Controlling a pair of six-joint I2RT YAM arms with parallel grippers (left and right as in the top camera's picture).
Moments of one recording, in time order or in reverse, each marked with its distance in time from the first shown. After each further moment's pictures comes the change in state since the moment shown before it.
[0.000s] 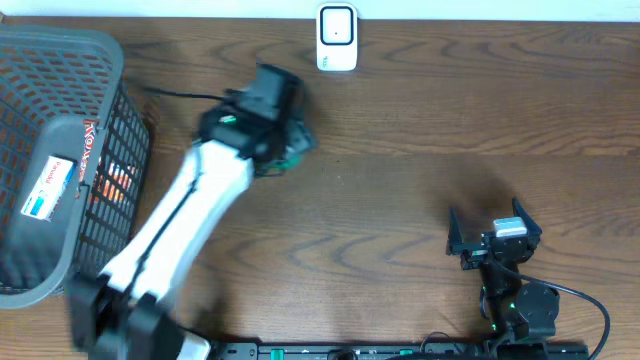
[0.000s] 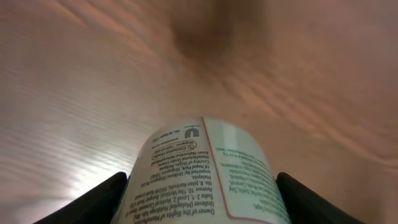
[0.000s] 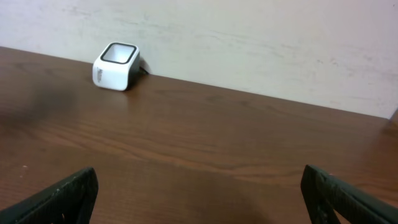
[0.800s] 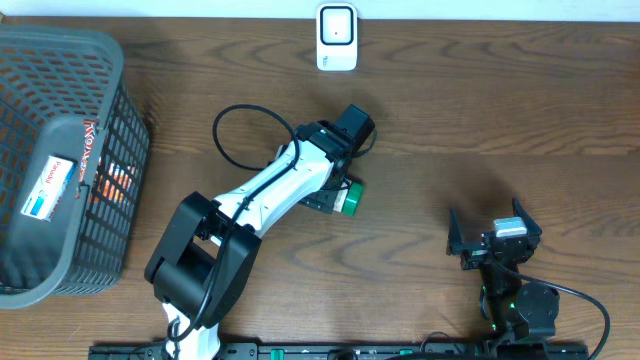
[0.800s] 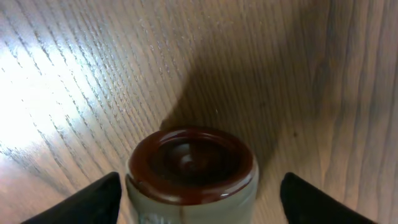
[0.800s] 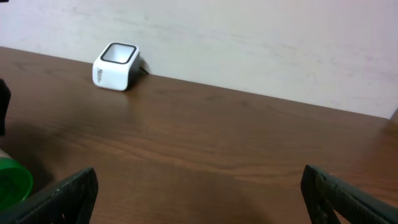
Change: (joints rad) left arm -0.205 0.301 0.000 0.047 -0.064 -0.977; right arm 0.000 0.000 0.000 0.000 0.000 0.000
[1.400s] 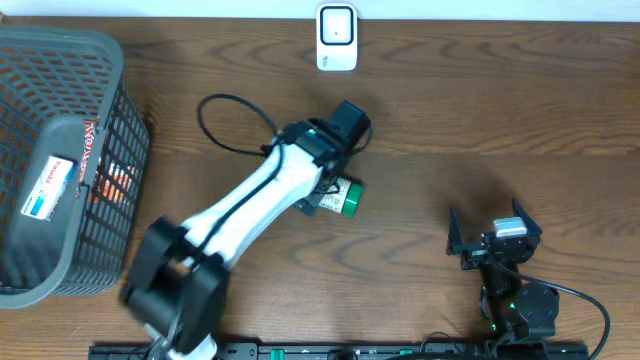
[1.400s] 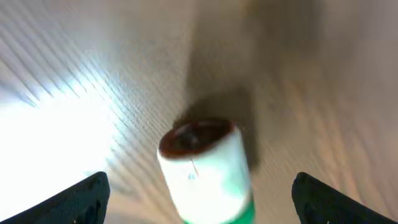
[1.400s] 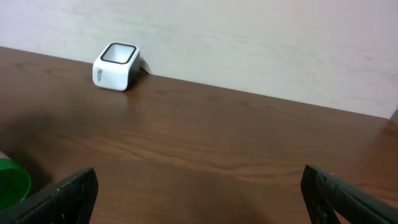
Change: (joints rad) left arm 0.000 -0.167 0.000 -0.097 -0.062 0.310; right arm 0.000 0.000 0.000 0.000 0.000 0.000
